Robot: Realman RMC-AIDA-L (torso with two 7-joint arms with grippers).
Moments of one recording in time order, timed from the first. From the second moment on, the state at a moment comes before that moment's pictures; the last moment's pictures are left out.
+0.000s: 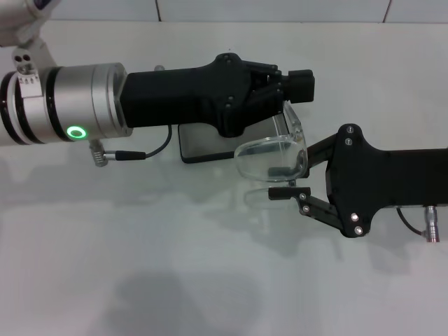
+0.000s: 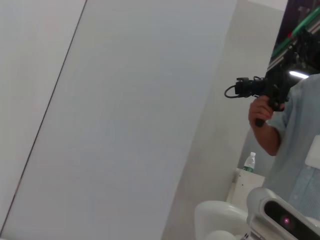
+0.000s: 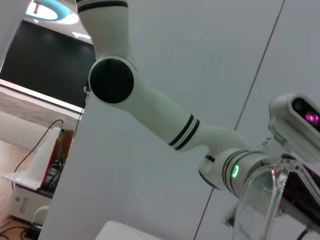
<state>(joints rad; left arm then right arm) -0.56 -2.08 1.19 0.77 1.36 1.67 -1.61 0.41 2.03 -1.39 -0.89 -1.33 -1.65 0.84</state>
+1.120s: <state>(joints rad) -0.56 -2.07 1.19 0.77 1.42 1.72 -1.70 0.39 2.03 -1.40 -0.92 -1.28 -1.64 0.82</state>
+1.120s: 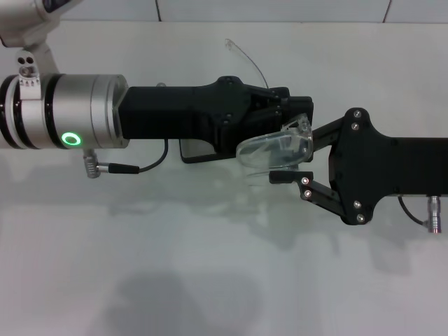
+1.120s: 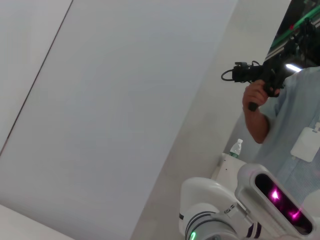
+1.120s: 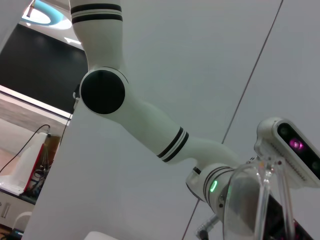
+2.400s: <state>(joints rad) -0.51 -2.07 1.12 0.77 1.46 1.74 -1.68 0.38 2.03 -1.43 -0.92 -1.24 -1.66 0.79</state>
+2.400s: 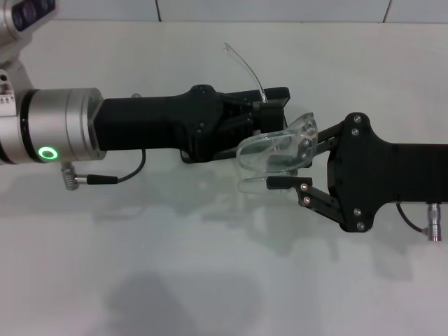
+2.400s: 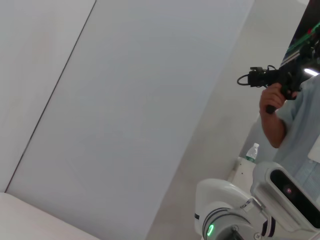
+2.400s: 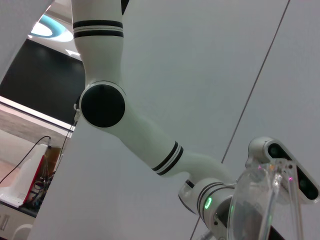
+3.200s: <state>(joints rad) -0.52 -2.07 1.12 0.77 1.47 1.75 -1.68 0.38 2.03 -1.43 -0.92 -1.24 -1.65 0.79</state>
